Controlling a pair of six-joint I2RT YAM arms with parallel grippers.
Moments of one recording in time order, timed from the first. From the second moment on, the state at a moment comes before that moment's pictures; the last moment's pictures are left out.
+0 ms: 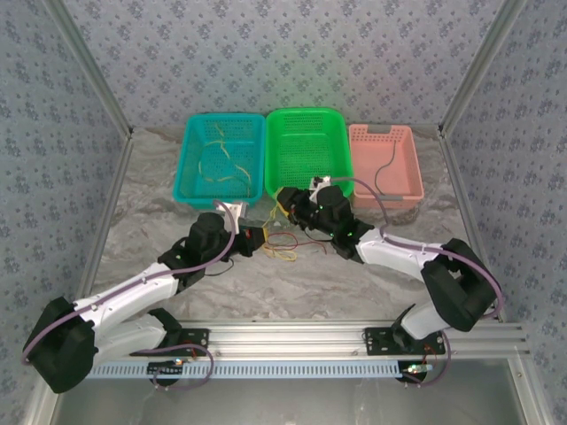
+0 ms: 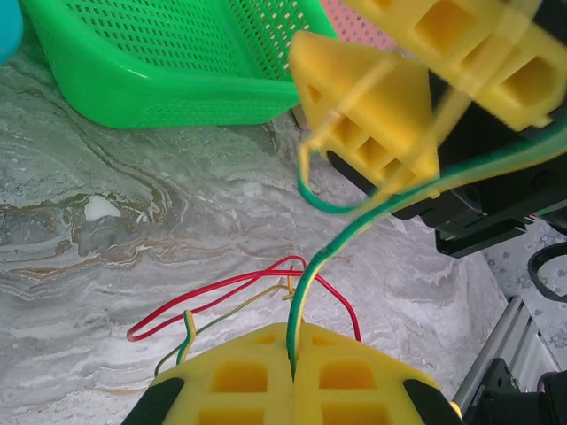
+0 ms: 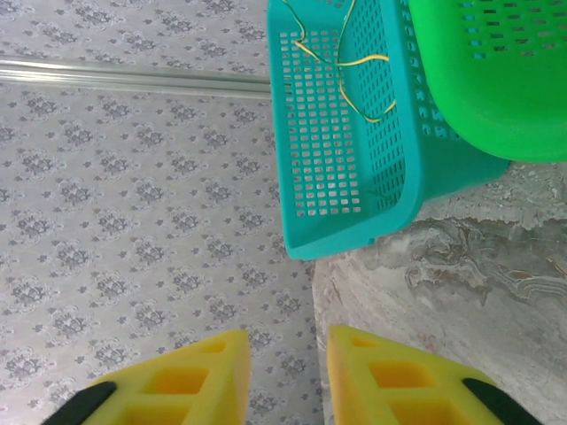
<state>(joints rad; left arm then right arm) -0.72 1.03 0.50 0.13 0.23 -0.67 0.73 1.48 0.76 0.50 -0.17 1.42</state>
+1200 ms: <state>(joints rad) -0.72 0.97 0.51 0.02 0.23 -0.61 0.25 1.20 1.12 -0.30 -0.02 0.89</state>
